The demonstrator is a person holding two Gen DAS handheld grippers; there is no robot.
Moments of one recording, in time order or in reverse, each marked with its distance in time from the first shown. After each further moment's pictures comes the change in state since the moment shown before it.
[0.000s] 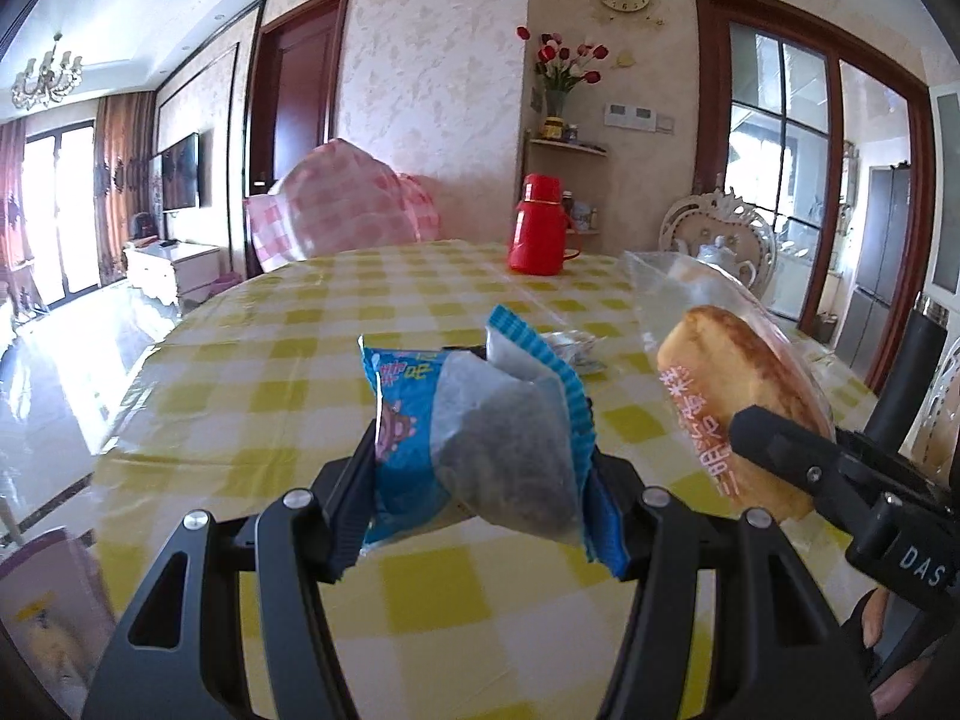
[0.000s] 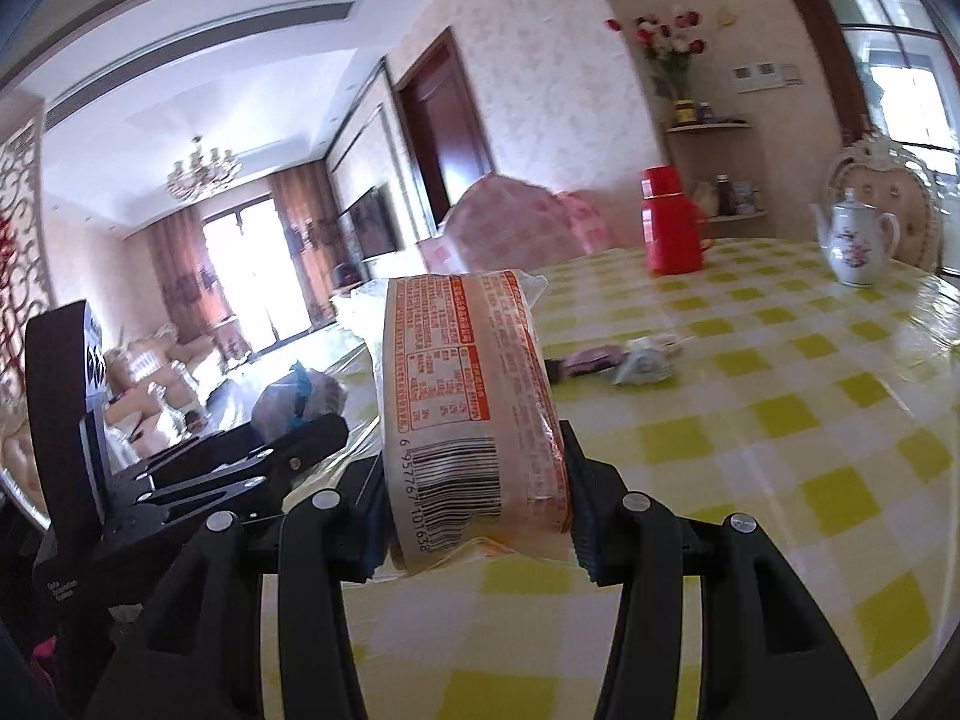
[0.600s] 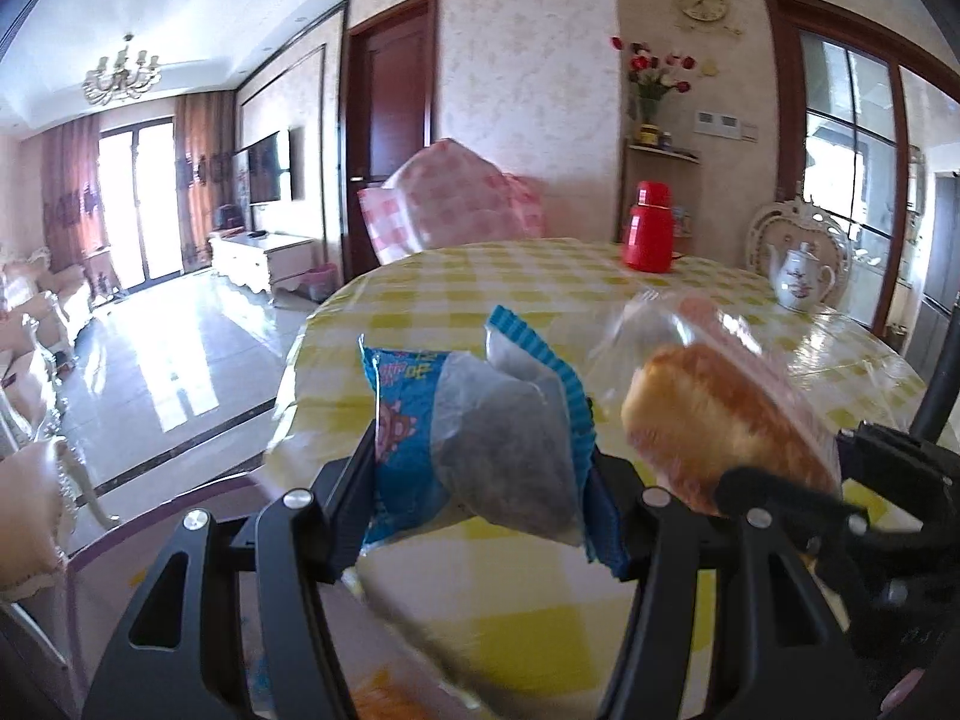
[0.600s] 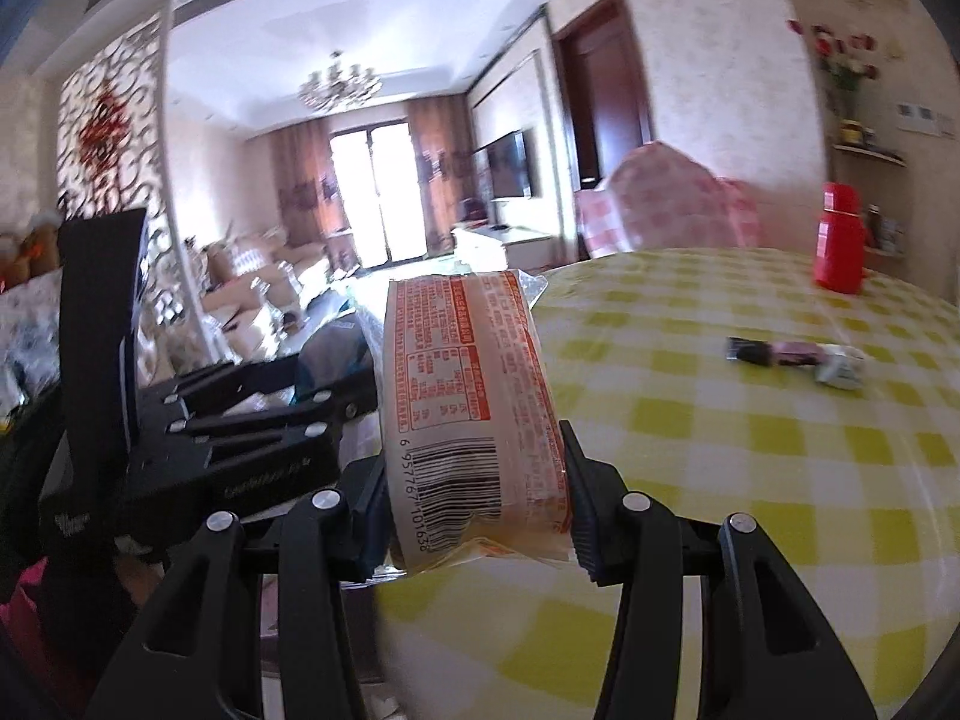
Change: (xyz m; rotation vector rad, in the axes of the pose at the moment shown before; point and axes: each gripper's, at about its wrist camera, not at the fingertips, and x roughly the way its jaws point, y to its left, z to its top) left arm -0.098 0.115 -0.036 -0.053 0.007 0.207; right arm 0.010 0.161 -0.036 -0.233 0.130 0.259
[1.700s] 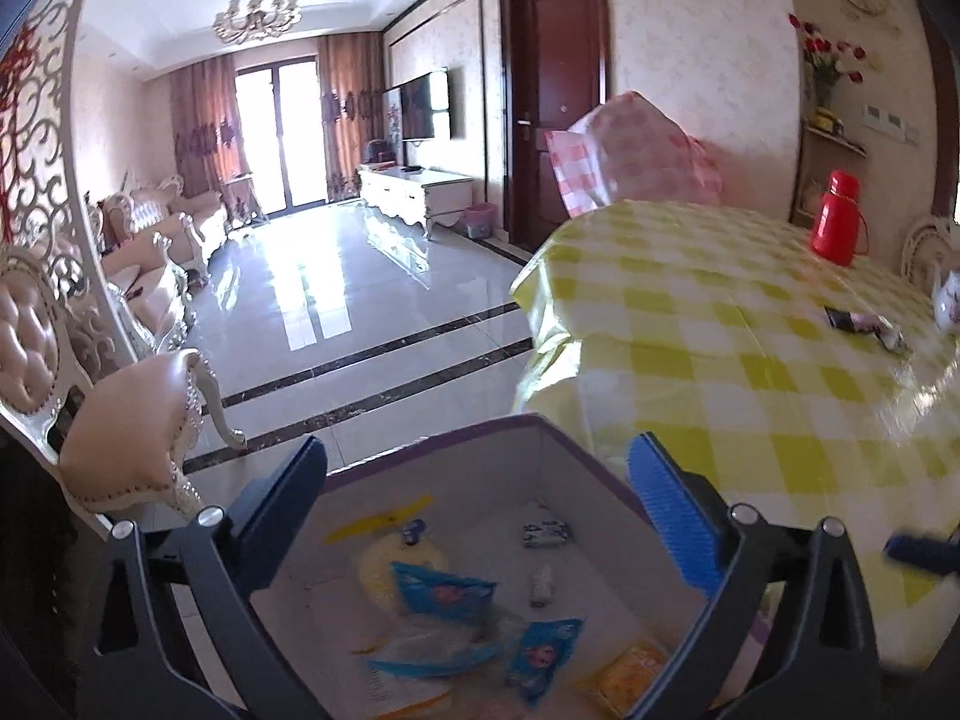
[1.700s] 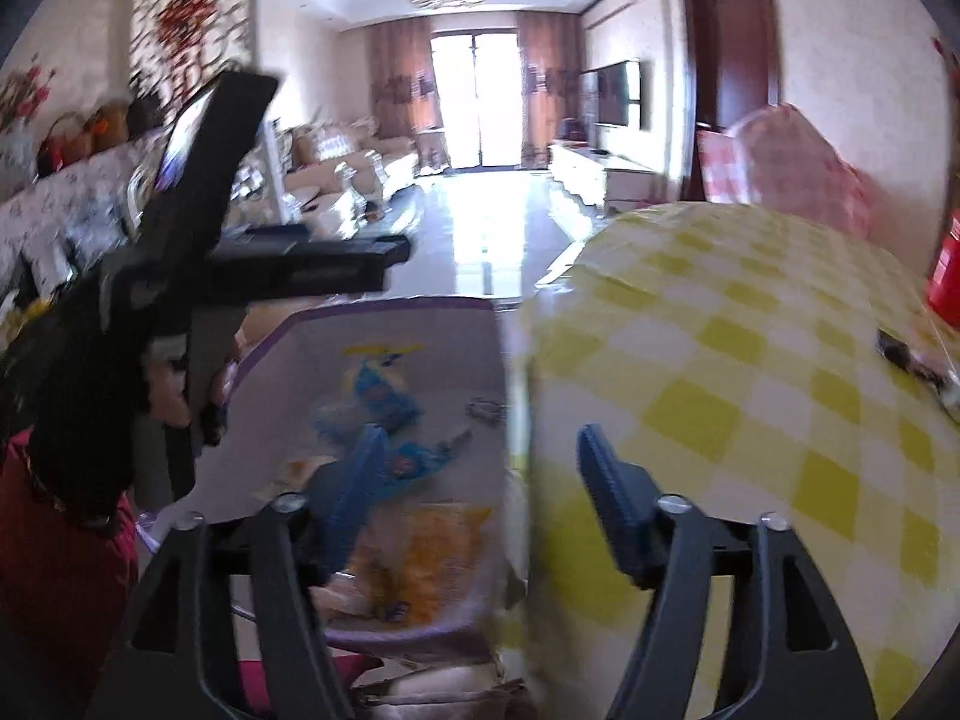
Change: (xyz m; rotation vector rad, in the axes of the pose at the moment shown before) left arm 0.001 0.144 -0.019 -0.121 0.138 0.341; right arm 0.061 0.080 -0.024 -0.147 0.213 0.140
